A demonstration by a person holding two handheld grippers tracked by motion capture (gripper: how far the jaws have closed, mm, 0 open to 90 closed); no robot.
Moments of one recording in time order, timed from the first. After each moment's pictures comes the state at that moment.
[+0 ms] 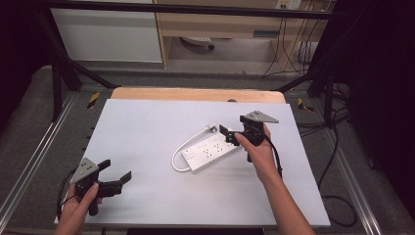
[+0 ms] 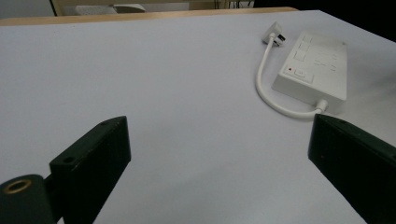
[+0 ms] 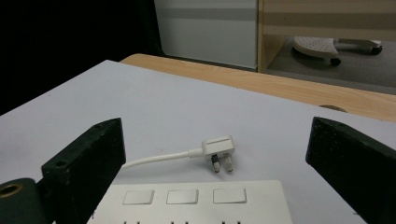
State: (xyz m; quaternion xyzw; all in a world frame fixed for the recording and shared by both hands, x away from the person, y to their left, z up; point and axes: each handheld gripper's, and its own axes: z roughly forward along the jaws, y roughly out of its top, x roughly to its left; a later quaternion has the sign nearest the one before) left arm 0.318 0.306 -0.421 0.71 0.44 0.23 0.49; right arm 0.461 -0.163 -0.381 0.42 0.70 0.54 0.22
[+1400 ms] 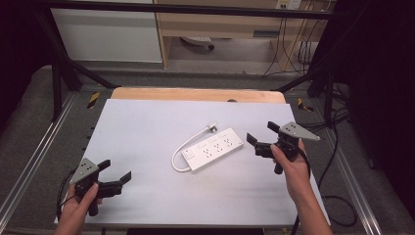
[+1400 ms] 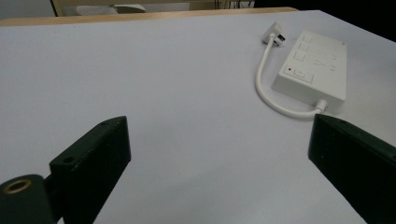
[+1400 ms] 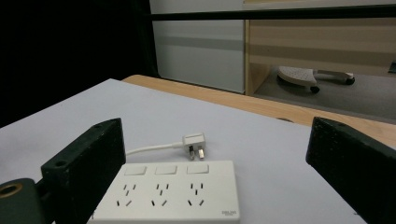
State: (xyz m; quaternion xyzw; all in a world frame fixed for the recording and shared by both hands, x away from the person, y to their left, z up) left arm 0.317 0.305 -0.420 0.71 0.45 0.23 0.49; right arm 0.397 -0.236 -0.356 0.40 0.67 0.57 0.26
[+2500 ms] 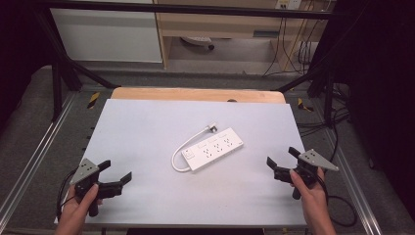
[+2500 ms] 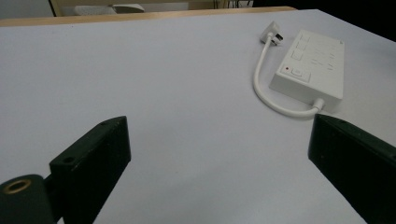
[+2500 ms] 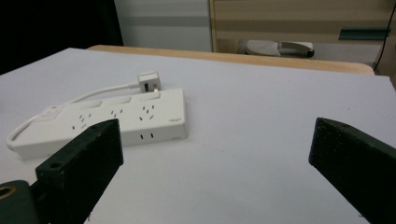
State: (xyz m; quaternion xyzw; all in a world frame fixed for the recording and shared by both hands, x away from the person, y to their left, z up) left arm 0.316 0.304 -0.420 0.72 0.44 0.23 0.49; right arm 0.351 -0.292 -0.417 0.45 0.67 0.52 0.28
